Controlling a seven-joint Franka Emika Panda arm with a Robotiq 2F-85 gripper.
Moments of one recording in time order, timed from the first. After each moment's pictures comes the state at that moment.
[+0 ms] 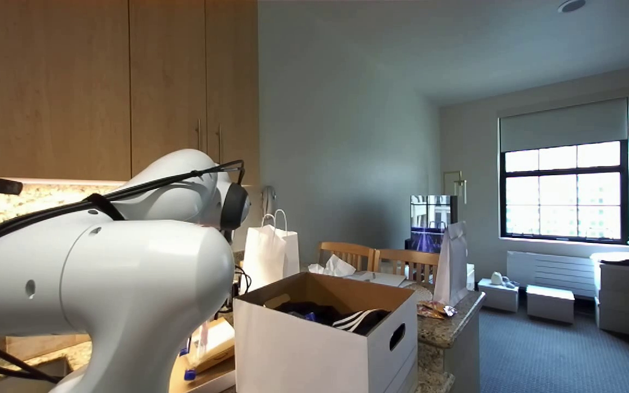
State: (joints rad) arm 0.70 1.07 0.25 -0.99 -0.07 1.57 0.18
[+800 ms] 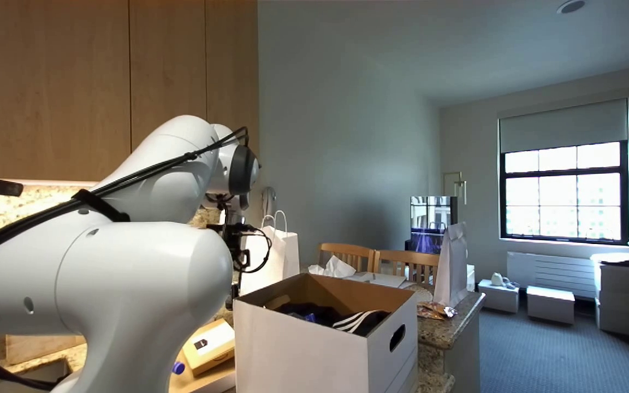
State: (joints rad) arm 0.61 0.82 0.22 -1.11 -0.10 1.57 0.13
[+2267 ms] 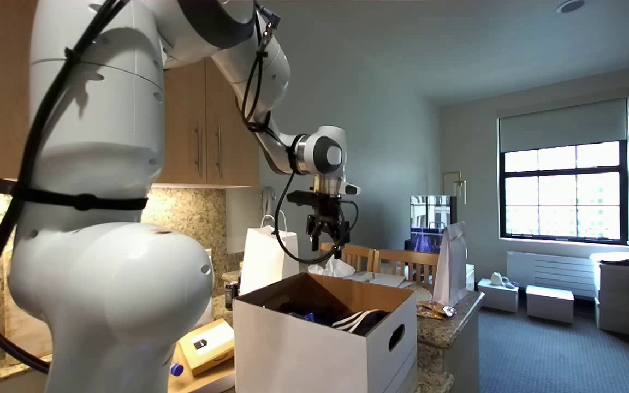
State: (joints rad) arm 0.12 0.00 0.04 -2.11 0.11 2.17 0.32
